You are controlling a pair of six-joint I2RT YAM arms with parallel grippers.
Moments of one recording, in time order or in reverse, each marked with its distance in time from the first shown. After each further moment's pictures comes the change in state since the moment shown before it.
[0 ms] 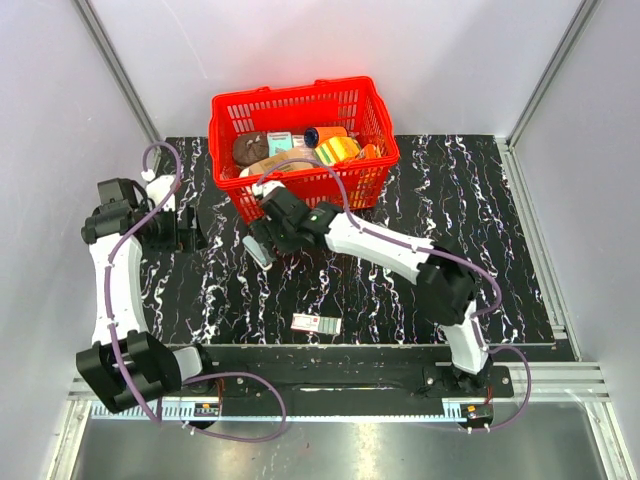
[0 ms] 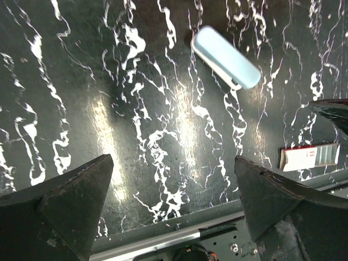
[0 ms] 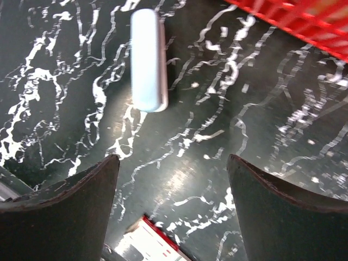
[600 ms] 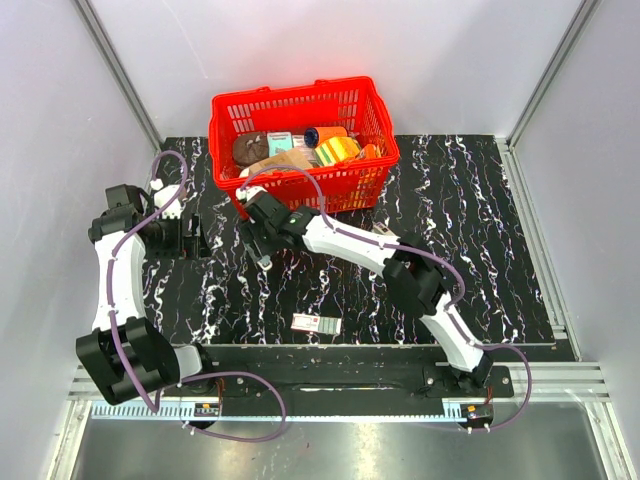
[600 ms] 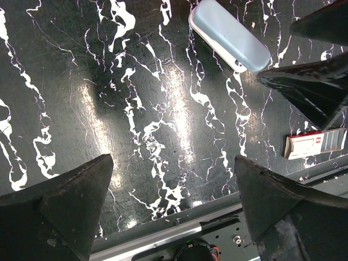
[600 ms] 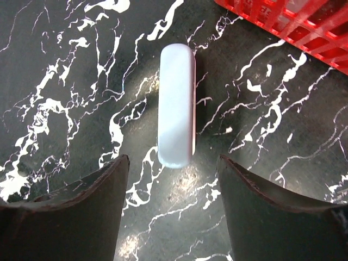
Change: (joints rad) left arm 0.019 0.055 -0.093 0.012 0.027 0.053; right arm 0.021 0.238 0.183 0.076 -0.068 0.003
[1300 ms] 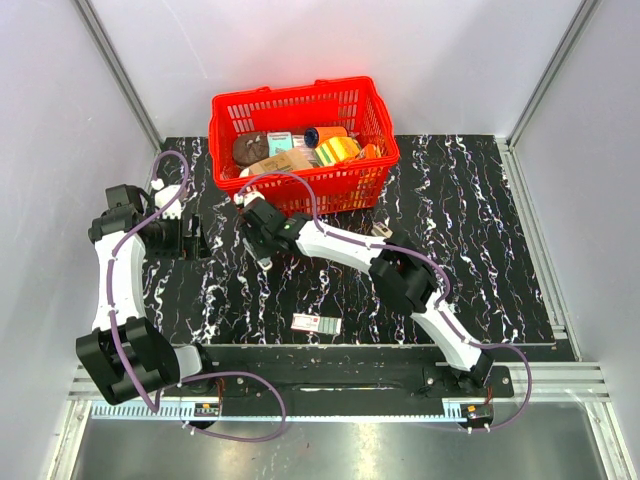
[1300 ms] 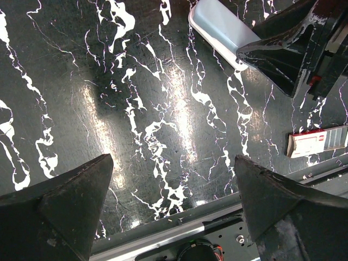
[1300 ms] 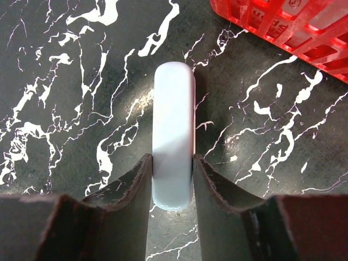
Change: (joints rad) left arm 0.000 0.000 0.000 -0.001 0.002 0.022; right arm 0.001 0.108 0.033 0.090 0.023 -0.003
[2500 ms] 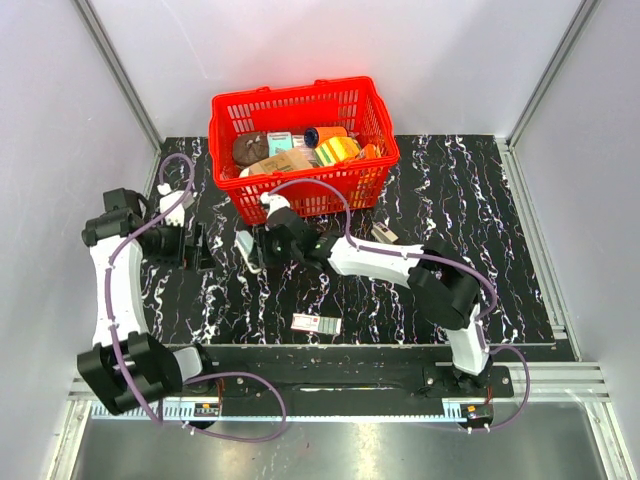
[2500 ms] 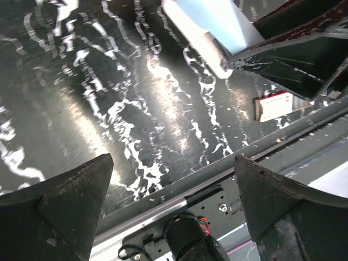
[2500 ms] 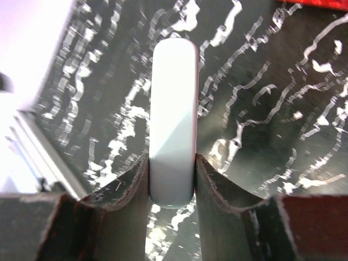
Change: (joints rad) left arm 0.000 -0.075 0.055 -0.219 0.060 0.103; right arm 0.021 -0.341 -0.523 0.396 -0.107 0.258
